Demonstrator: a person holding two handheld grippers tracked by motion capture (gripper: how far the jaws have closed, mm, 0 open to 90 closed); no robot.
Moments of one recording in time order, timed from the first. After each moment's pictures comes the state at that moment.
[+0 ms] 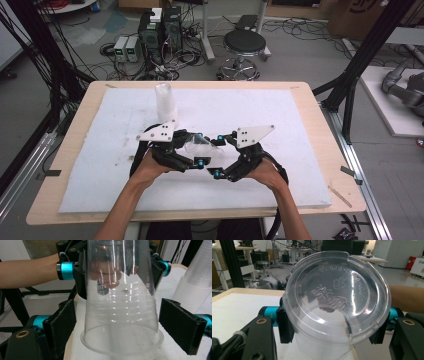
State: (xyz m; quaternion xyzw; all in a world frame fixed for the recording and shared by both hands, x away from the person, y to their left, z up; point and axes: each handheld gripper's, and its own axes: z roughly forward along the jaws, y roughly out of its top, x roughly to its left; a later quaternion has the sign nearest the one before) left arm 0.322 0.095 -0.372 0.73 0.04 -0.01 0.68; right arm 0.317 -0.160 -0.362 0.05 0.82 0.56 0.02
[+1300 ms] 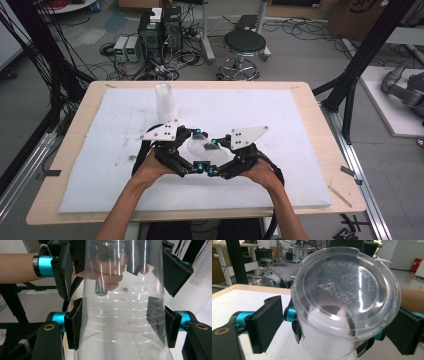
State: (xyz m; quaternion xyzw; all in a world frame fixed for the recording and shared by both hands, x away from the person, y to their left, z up) left arm 0.322 0.091 -0.373 0.73 0.06 -0.01 0.68; right arm 0.316 -0.150 -0.364 0.04 0.83 0.55 0.03
